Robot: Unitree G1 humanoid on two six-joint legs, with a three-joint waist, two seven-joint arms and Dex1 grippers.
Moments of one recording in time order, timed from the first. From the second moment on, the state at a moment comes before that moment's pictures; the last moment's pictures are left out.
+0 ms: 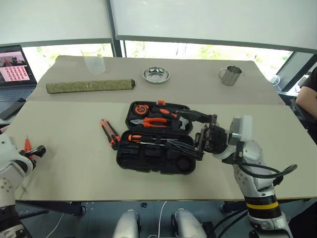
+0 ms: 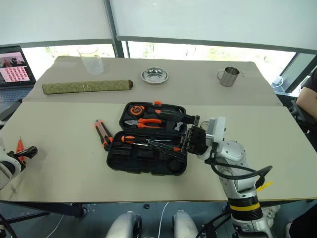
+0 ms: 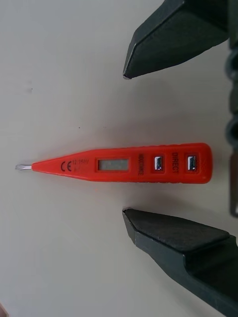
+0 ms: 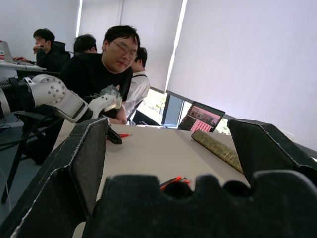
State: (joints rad) left arm -0.13 0.73 0.64 0.12 -0.59 0.89 -0.01; right arm -0.30 -0.37 0.04 -0.29 0.58 0.01 1.03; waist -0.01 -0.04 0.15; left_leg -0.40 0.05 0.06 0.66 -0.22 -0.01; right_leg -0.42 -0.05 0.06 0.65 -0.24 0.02
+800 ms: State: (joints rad) left arm -0.15 0.91 0.32 -0.11 -0.58 0.48 -1.00; right arm -0.09 -0.57 -0.07 -0.27 0.57 -0.02 1.13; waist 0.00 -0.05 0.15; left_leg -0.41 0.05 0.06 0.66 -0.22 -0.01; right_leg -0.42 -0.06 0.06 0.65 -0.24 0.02
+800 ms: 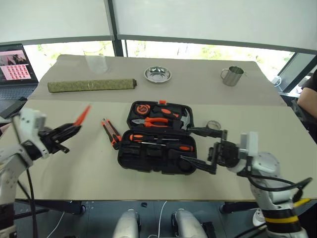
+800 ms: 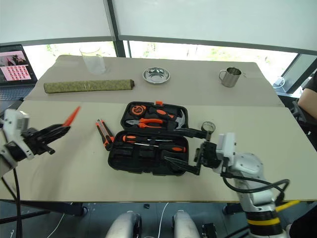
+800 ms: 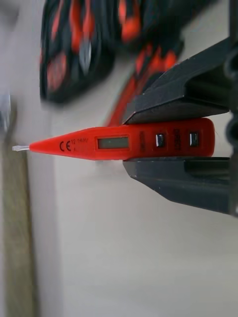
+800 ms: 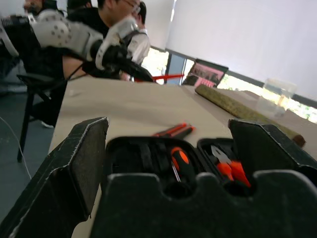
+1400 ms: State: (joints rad) left arm -0.60 0.76 -0.30 0.22 -0.08 0.00 -1.32; right arm 0.13 -0.72 -0.15 -0.41 0.60 0.20 1.04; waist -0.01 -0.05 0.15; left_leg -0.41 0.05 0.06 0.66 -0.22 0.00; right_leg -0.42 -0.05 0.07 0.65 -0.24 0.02
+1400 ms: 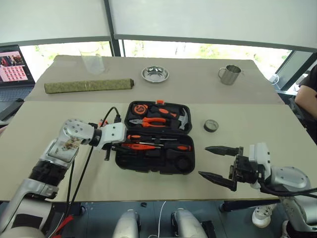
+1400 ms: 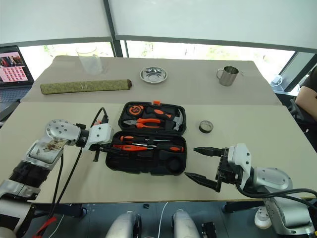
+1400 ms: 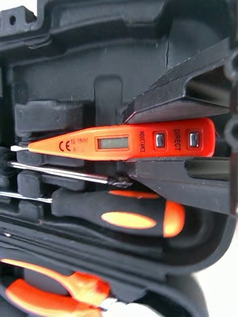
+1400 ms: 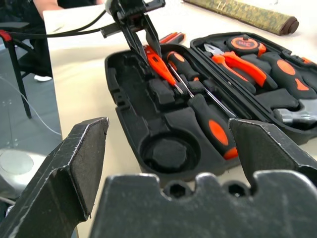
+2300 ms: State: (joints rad) left arm -0.64 0.79 -0.33 0.21 -0.01 0.01 -1.36; right arm 0.07 -0.71 -0.12 -0.39 0.59 0.20 1.05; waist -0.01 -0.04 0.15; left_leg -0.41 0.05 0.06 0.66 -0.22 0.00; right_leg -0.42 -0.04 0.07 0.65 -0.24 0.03
